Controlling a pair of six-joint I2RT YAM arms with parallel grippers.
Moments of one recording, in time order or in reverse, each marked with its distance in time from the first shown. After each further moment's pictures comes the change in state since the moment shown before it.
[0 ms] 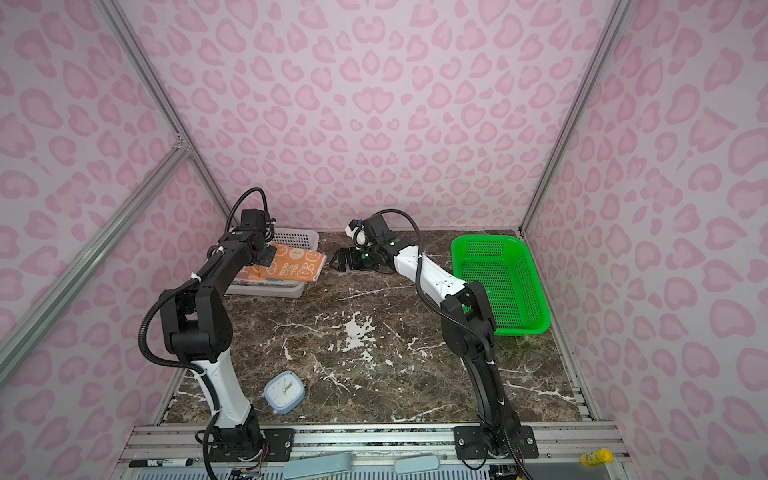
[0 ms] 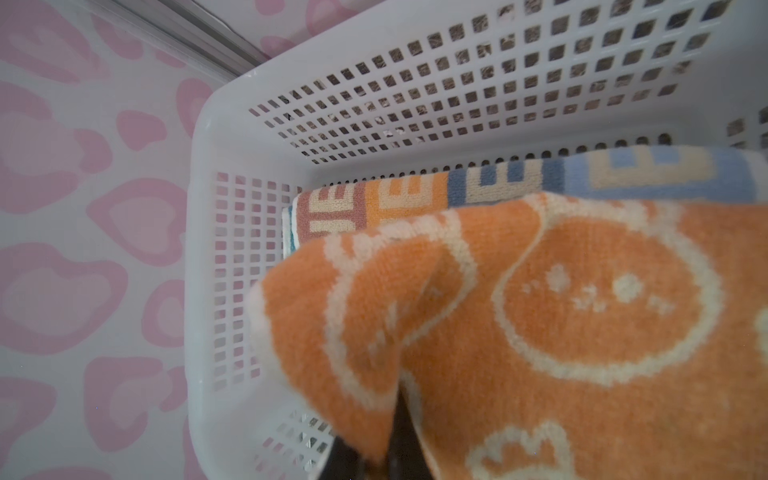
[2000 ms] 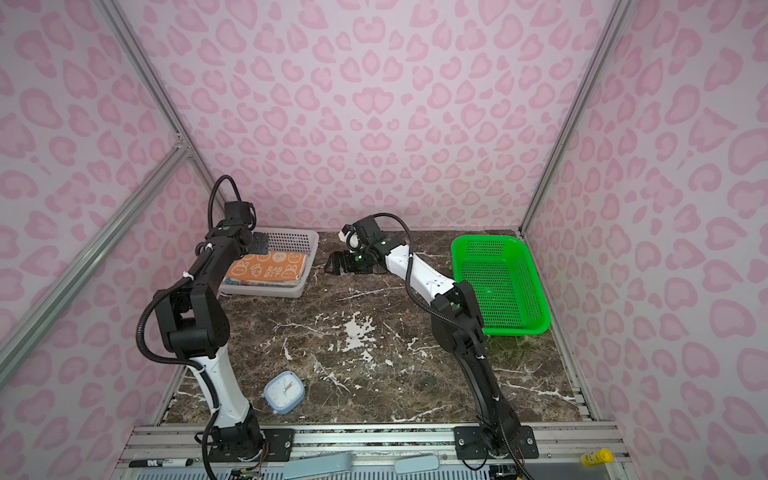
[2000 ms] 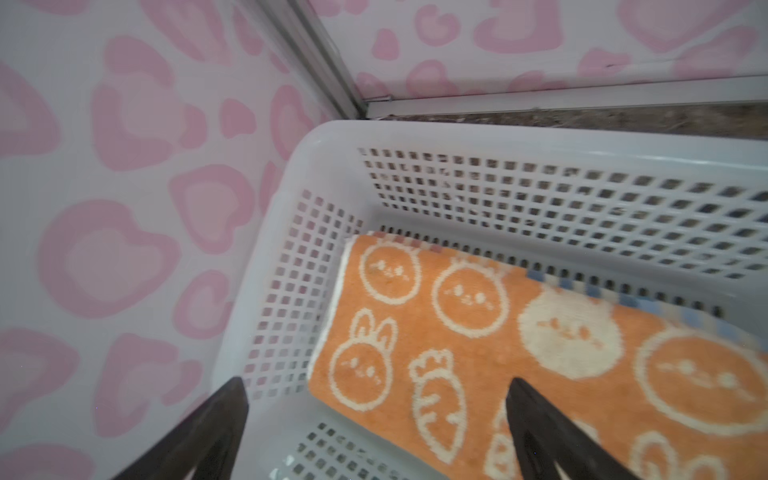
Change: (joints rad) left arm 0.044 0.029 0.096 0.050 0.055 -0.258; right arm 0.018 0.109 0.135 -0.103 -0.026 0.000
